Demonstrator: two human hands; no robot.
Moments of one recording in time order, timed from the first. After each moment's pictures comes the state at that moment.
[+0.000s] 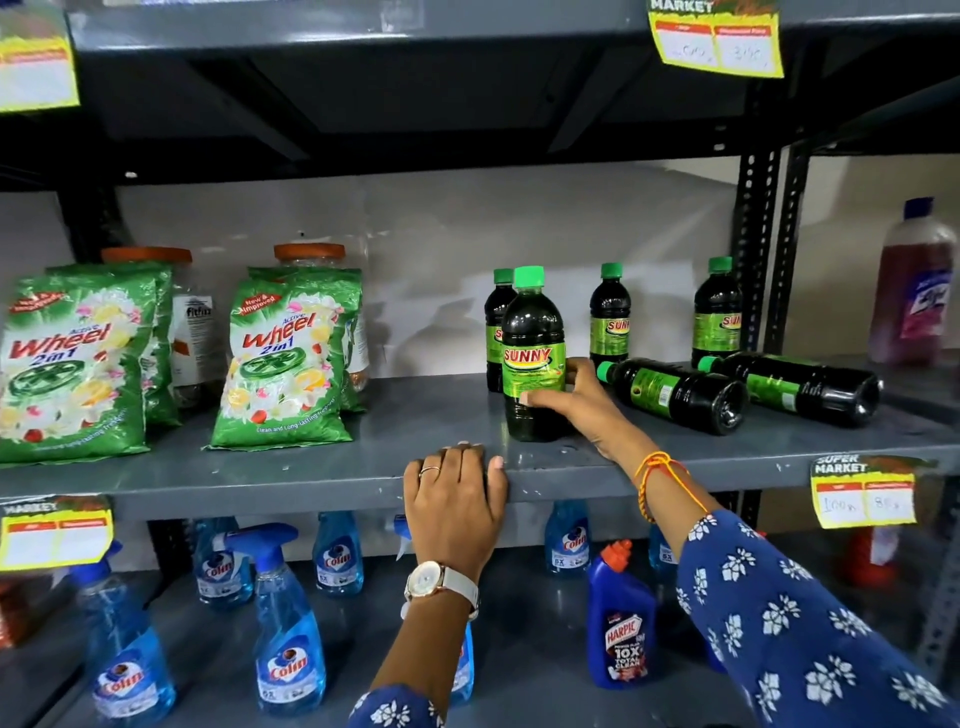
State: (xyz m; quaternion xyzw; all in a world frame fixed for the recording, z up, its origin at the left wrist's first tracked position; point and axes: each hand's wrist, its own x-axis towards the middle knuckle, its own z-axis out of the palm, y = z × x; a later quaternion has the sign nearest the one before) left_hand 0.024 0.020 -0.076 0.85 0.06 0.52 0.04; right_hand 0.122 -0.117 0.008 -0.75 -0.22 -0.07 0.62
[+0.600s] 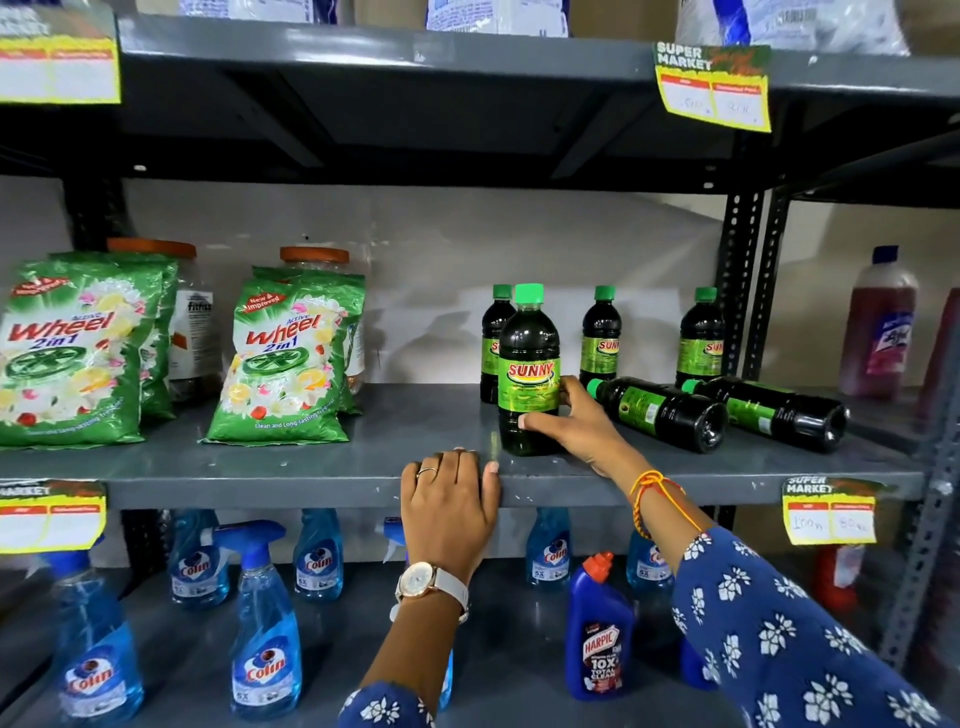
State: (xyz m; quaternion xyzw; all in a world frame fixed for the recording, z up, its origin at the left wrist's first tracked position) left_hand 0.020 0.020 -0.073 0.86 0.06 0.50 0.04; right_hand 0.102 -0.122 0.008 -0.79 -0.23 -0.10 0.56
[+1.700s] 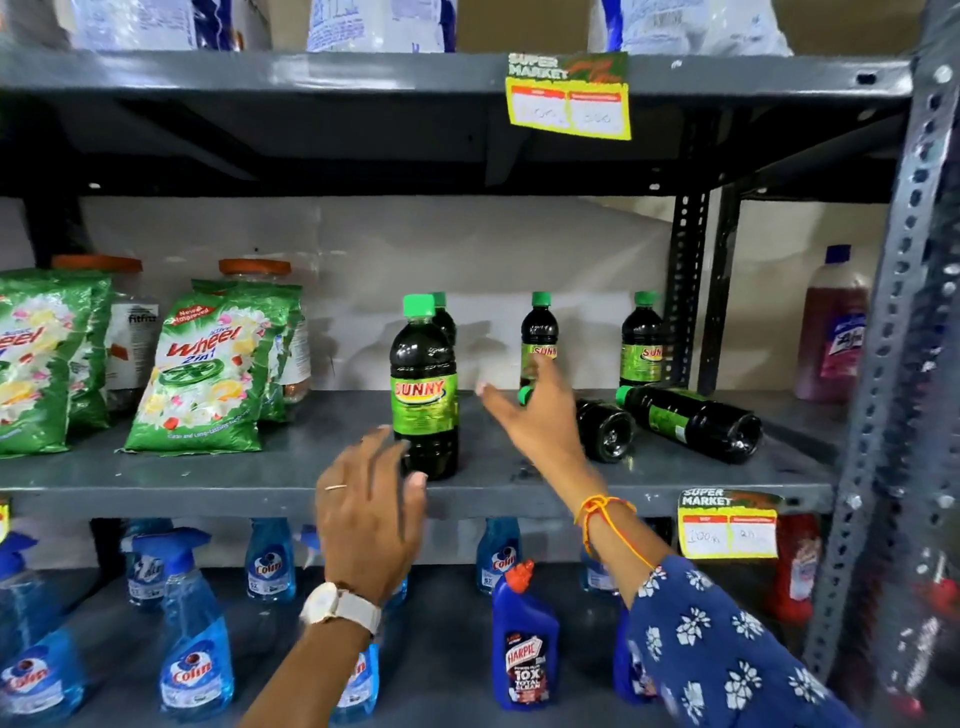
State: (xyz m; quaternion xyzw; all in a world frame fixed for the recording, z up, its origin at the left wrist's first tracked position) left_hand 0.008 -0.035 -0.061 0.77 0.01 0.63 0.07; right_hand 0.095 -0.186 0.030 -0.78 -0.21 -0.26 0.53
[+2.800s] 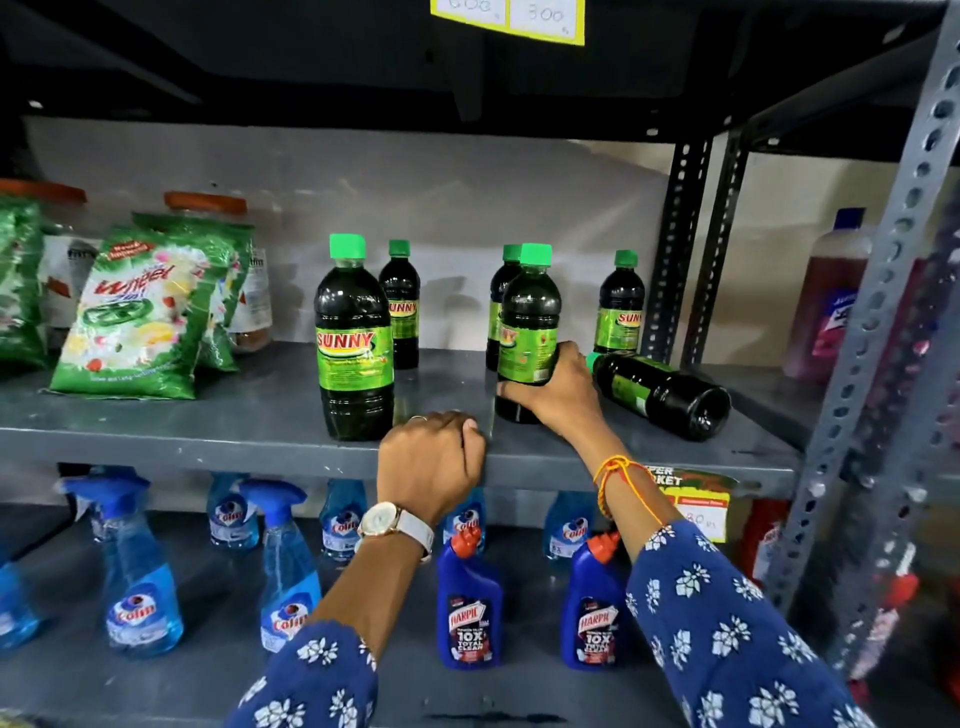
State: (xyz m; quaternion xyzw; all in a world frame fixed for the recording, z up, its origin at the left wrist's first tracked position) left_hand 0.078 -0.130 -0.050 0.87 0.02 0.50 0.02; right_hand 0.169 -0.263 0.007 -0.85 -0.18 -0.18 0.47
